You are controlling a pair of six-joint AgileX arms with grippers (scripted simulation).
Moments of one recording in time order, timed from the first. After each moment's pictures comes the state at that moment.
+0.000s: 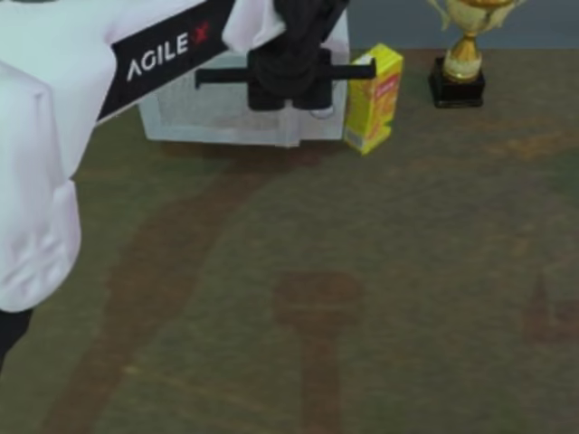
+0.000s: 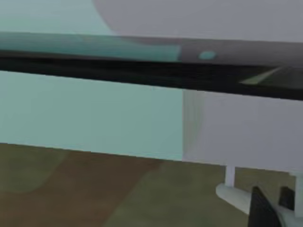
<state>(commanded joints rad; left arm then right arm) -0.61 2.28 2.05 -0.90 -0.29 -0.55 0.00 0.00 0.00 0.00 0.00 0.00</state>
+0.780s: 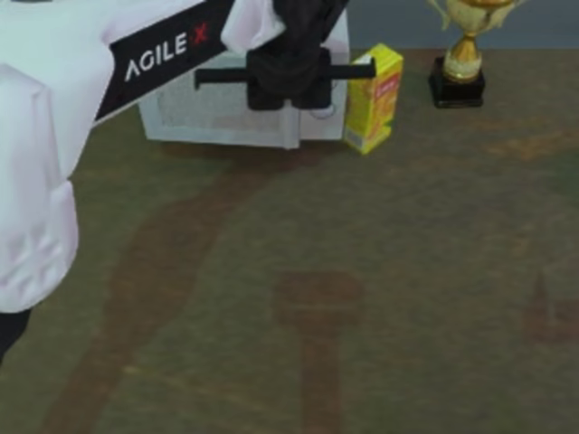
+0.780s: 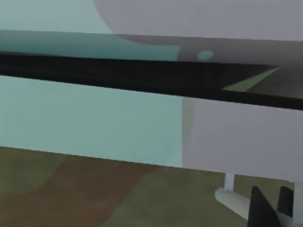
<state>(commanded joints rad) -0.61 2.27 2.04 -0.90 -0.29 -0.55 0.00 0.00 0.00 0.00 0.00 0.00</state>
